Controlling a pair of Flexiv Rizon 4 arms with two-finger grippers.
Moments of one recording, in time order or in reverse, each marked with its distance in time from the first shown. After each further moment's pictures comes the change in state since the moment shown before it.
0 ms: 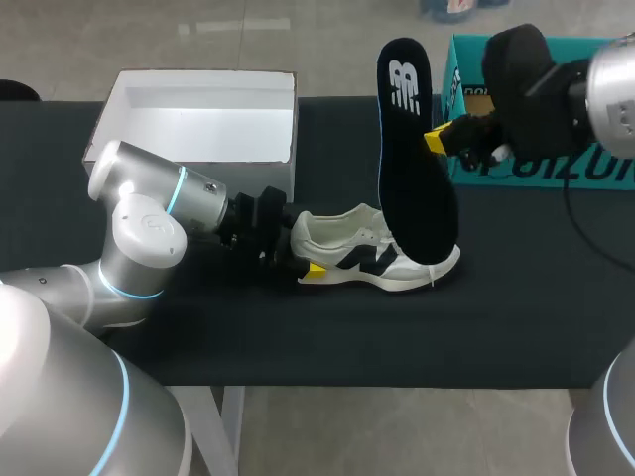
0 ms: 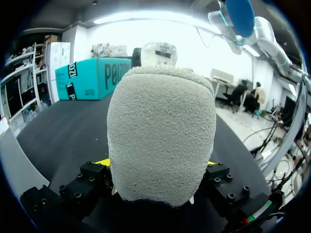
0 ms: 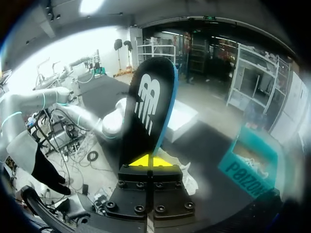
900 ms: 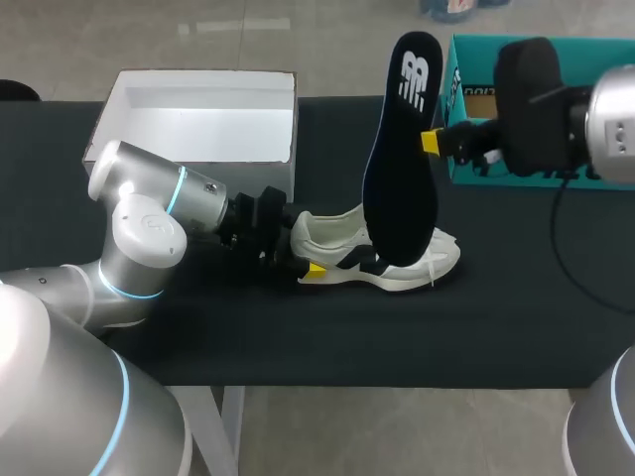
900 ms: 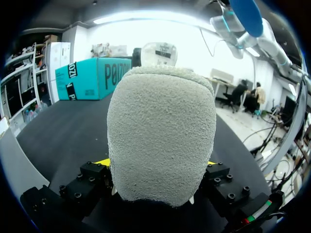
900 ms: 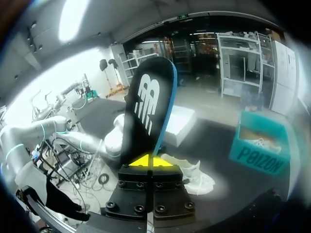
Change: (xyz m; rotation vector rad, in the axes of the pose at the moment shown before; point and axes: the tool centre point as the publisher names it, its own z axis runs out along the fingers) left arm 0.000 0.000 0.000 0.000 0.000 0.000; right arm 0.005 0.003 0.003 -0.116 0.006 0.245
